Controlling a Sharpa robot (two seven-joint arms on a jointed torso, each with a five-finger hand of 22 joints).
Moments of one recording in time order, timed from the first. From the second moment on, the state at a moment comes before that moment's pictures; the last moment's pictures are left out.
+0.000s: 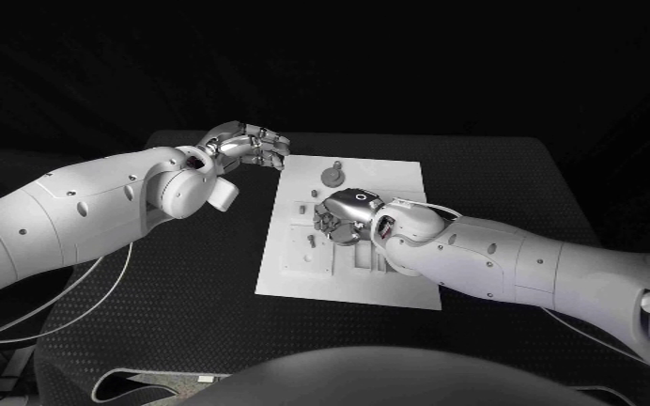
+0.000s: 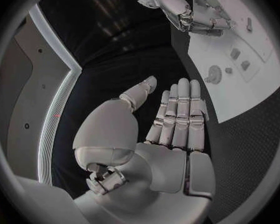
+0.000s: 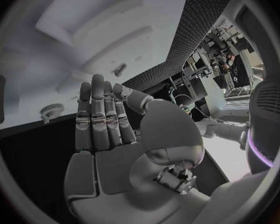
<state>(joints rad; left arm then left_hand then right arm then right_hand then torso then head) 1.19 -0.75 -0.11 1.24 -0.25 -0.06 0.20 1.09 -0.06 0.54 -0.28 0.08 0.81 0.20 0.28 0.49 1.09 0.15 0.07 0.30 1.00 0.06 0.56 0.62 0.01 0.98 -0.04 0.06 0.92 0.97 -0.47 -0.11 1.21 -1.62 -0.36 0.06 1.15 -0.01 0.74 -0.29 0.10 0.95 0.13 0.39 0.40 1.18 0.11 0.19 0.09 1.21 0.01 0.41 0.82 0.26 0.94 0.17 0.15 1.31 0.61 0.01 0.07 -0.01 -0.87</state>
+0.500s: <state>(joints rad) 1.19 -0.75 -0.11 1.24 -0.25 -0.06 0.20 1.09 -0.06 0.54 -0.28 0.08 0.81 0.20 0.28 0.49 1.09 0.15 0.07 0.30 1.00 0.06 0.56 0.62 0.01 0.98 -0.04 0.06 0.92 0.97 -0.47 -0.11 1.21 -1.62 -0.36 0.06 1.15 -0.01 0.74 -0.29 0.10 0.95 0.13 0.39 0.40 1.18 0.11 0.19 0.09 1.21 0.01 0.41 0.82 0.26 0.94 0.17 0.16 1.31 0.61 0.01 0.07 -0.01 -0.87</state>
